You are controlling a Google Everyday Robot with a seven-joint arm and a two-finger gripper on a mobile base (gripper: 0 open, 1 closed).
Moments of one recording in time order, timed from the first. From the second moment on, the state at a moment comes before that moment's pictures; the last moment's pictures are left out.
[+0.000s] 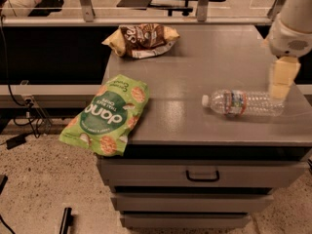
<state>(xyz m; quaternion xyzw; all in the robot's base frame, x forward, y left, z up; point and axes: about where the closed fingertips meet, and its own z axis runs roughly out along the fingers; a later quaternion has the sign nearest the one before) 0.574 -0.296 0.903 -0.63 0.77 -0.07 0.06</state>
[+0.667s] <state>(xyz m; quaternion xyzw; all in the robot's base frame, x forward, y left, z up) 0.569 -0.305 0.875 -0.61 0.78 -0.04 0.08</state>
